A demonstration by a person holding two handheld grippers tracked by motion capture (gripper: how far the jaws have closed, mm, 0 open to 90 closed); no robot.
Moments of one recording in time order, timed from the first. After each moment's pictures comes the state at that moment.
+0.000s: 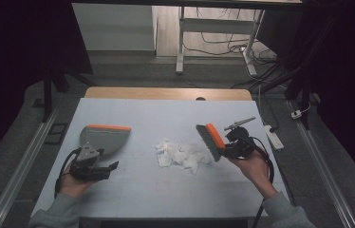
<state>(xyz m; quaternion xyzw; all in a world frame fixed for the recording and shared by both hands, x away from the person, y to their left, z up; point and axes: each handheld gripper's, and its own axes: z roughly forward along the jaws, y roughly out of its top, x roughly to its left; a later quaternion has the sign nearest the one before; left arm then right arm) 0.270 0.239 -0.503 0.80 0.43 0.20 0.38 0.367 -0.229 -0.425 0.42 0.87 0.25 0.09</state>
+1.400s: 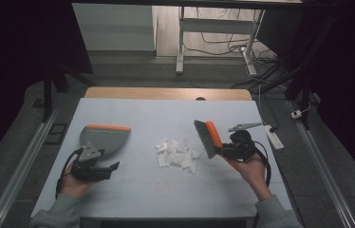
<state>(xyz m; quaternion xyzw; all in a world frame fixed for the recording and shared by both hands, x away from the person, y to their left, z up) 0.270 0.236 -0.505 0.80 0.43 0.20 0.37 0.364 -0.239 -0.440 0.40 0.84 0.35 0.08</state>
